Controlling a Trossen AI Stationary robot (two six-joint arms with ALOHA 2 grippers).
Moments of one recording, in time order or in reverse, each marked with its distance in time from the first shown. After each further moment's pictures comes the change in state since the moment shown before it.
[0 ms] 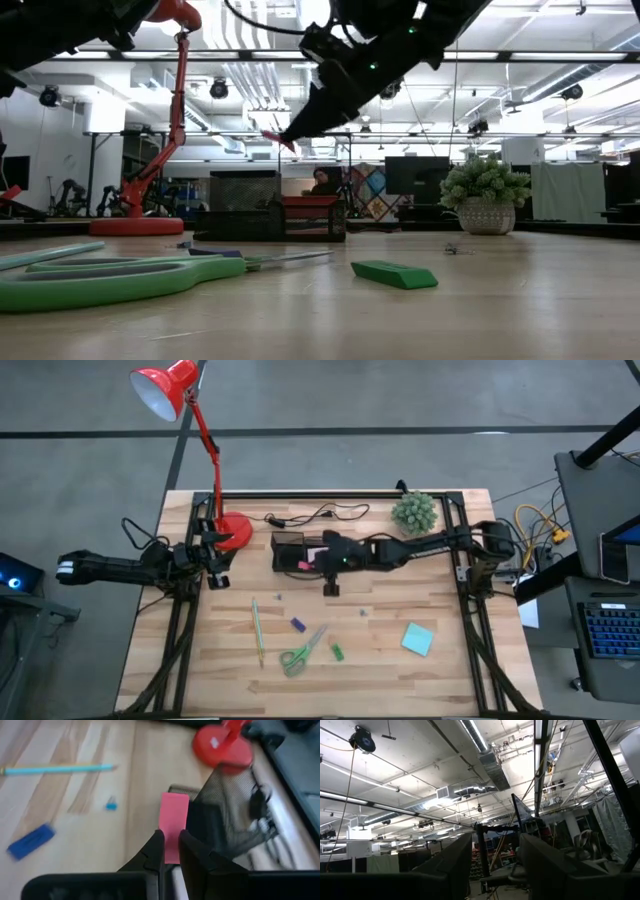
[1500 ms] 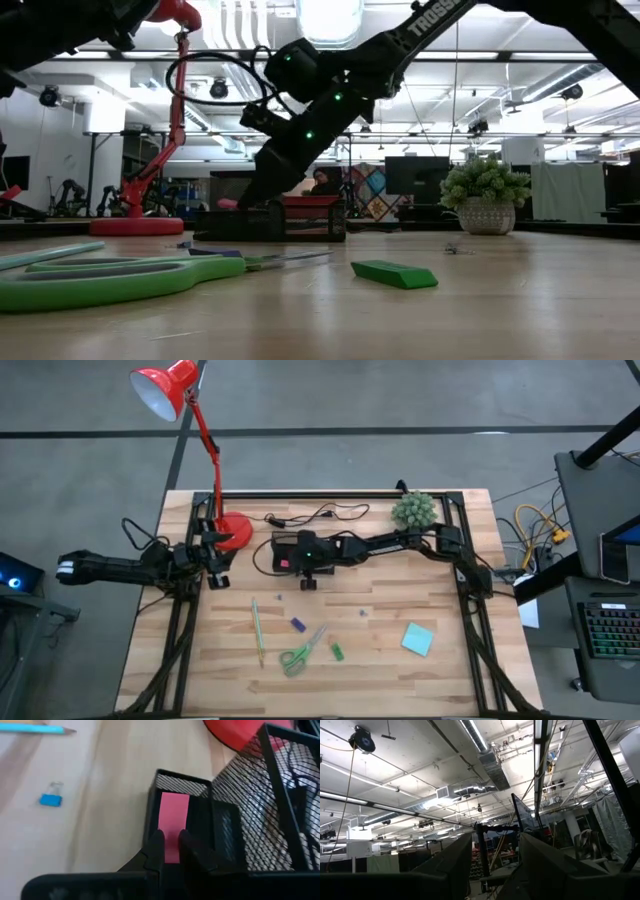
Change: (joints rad) left arm 0.000 -0.002 -0.001 -0.002 0.000 0.002; right arm -0.083 0.392 0.349 -0.086 -0.039 -0.105
